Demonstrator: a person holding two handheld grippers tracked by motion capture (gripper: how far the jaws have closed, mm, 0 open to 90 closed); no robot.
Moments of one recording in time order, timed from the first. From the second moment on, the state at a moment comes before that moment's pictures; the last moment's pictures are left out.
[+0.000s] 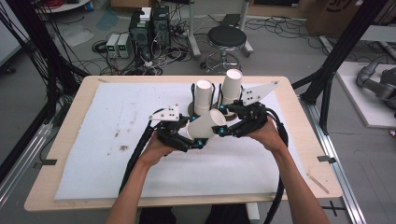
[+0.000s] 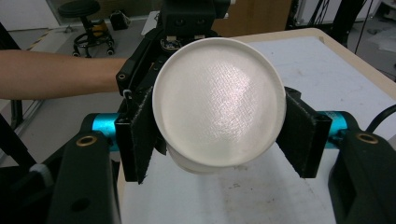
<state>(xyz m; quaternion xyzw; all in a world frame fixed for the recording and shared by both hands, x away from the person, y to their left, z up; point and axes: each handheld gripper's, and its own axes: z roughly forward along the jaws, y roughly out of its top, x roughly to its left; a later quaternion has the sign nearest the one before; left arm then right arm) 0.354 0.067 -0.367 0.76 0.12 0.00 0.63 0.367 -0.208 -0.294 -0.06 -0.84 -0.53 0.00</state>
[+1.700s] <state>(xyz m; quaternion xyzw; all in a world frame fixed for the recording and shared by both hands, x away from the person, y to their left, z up) 0.349 0.112 -0.336 0.85 0.11 0.04 0.51 0.372 -0.213 -0.299 -0.08 -0.86 -0.50 0.01</state>
